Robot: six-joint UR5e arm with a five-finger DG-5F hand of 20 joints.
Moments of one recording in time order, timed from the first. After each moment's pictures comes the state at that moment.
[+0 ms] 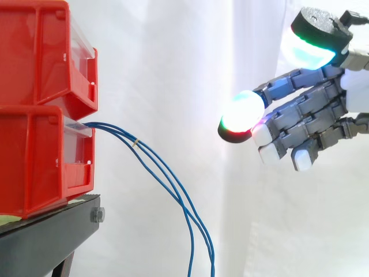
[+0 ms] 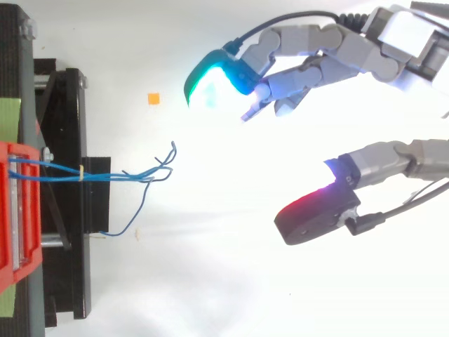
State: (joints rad) arm 0.19 -1.99 -1.51 -2.71 -1.07 -0.51
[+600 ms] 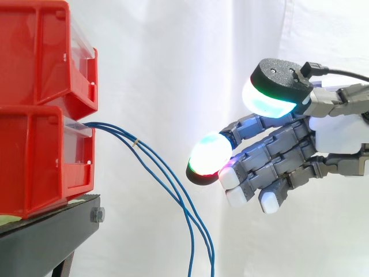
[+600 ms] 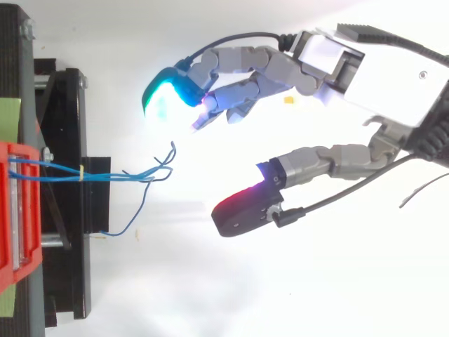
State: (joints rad) arm 0.18 -2.10 -1.44 -2.66 -1.09 -0.49
